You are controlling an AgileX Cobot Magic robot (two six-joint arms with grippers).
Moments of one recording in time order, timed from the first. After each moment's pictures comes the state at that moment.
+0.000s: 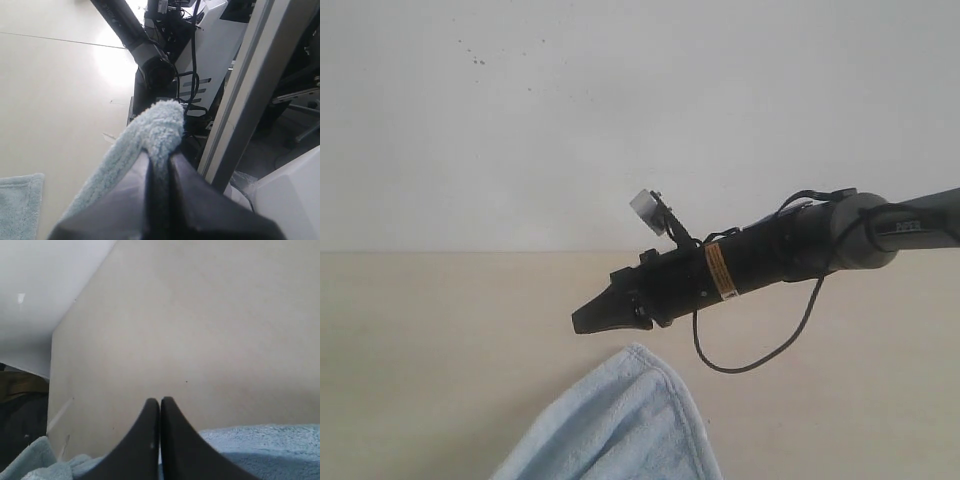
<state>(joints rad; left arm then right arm) -0.68 0.50 -0.53 -1.12 1.01 1.08 0.37 2.26 -1.59 -1.74 -1.10 1.92</state>
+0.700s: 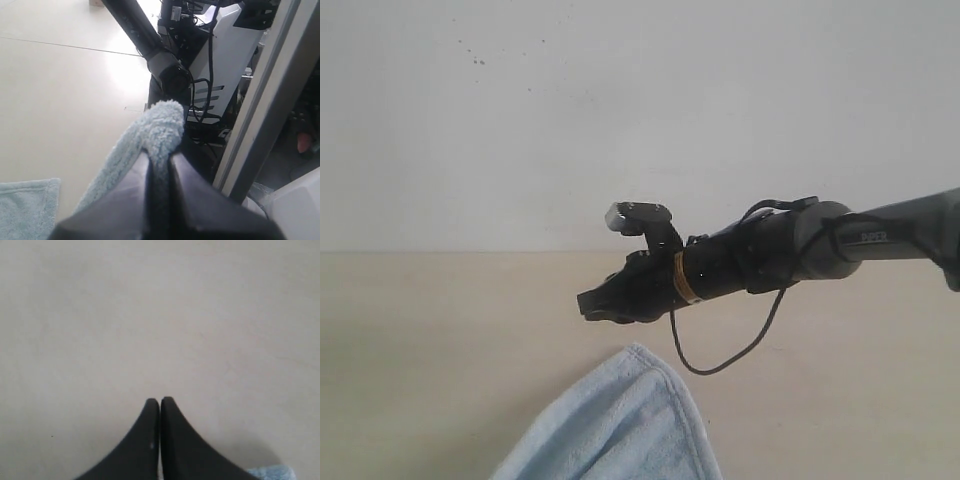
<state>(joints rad) -0.68 0.50 -0.53 -1.12 0.95 1.08 0.46 2.26 -1.59 -1.75 -0.59 1.81</state>
